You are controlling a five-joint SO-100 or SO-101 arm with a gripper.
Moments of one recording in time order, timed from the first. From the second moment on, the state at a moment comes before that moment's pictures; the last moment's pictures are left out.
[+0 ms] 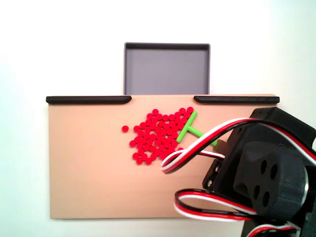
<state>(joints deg) 16.7 61.1 67.1 85.5 -163.7</state>
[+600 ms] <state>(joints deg) 16.5 61.1 67.1 85.5 -161.5</state>
